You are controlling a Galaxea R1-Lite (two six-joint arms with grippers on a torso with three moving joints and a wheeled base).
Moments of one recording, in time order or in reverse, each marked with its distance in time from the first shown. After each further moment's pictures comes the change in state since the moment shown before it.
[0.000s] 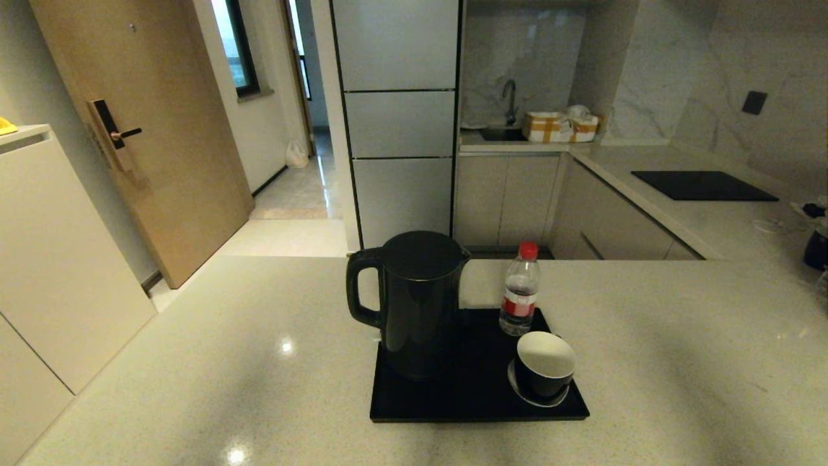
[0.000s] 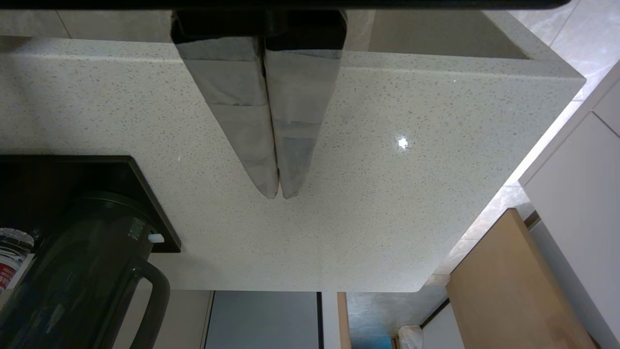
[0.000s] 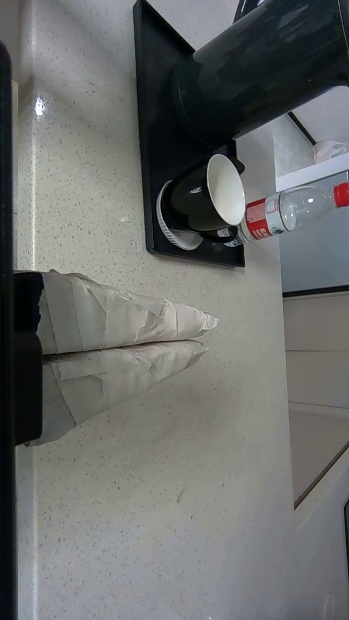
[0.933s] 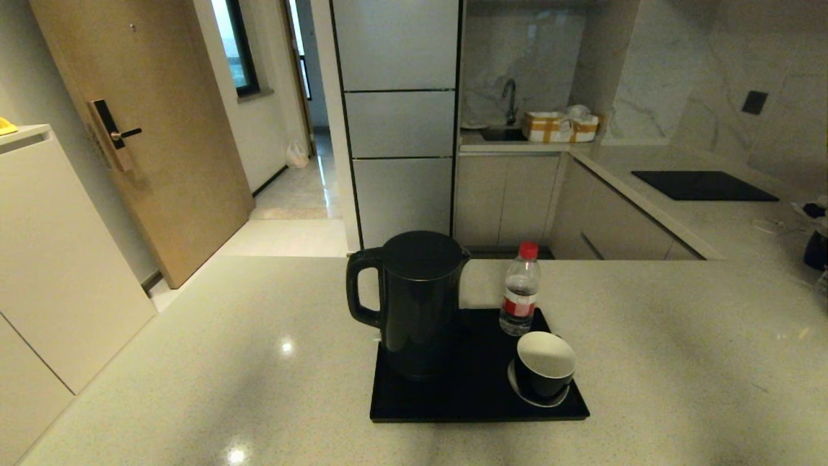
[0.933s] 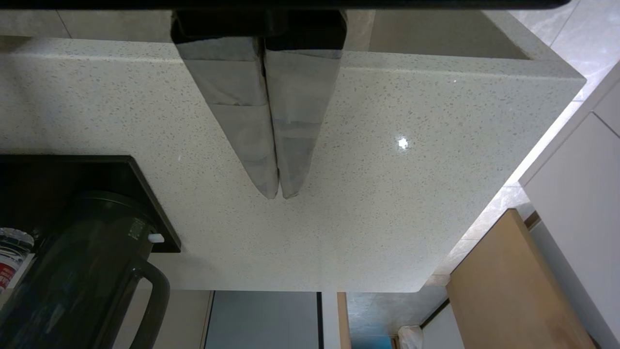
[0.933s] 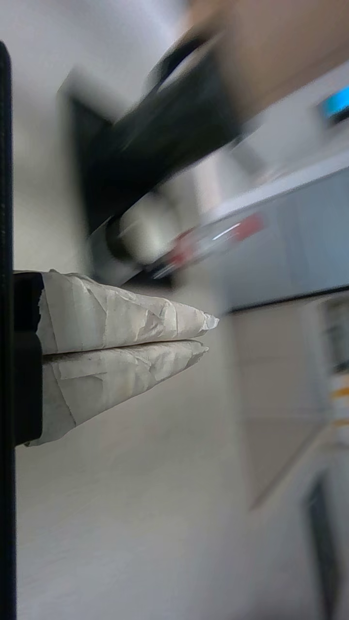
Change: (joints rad) left arm 0.000 0.000 0.000 0.000 0.000 -0.001; right arm 0.001 0.120 -0.323 0.104 -0.017 0.109
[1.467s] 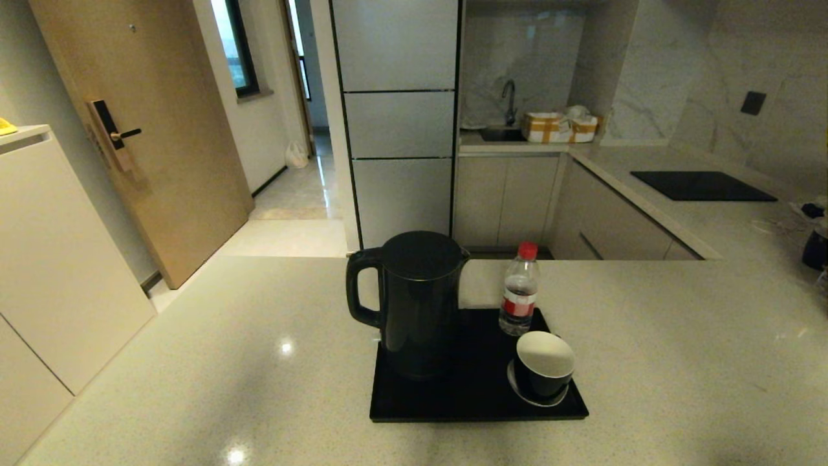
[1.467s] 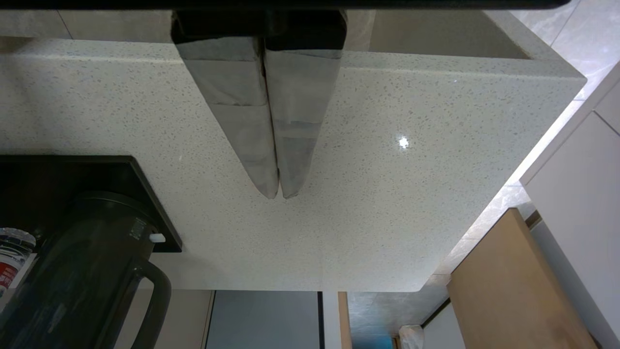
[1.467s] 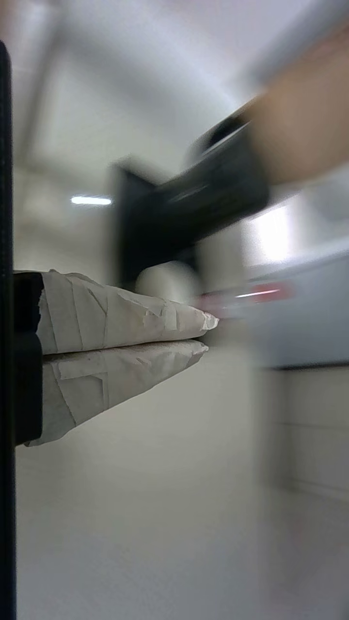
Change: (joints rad) left arm 0.000 0.000 0.000 0.000 0.000 0.000; right arm 0.035 0.484 -0.477 0.229 0.171 0.007
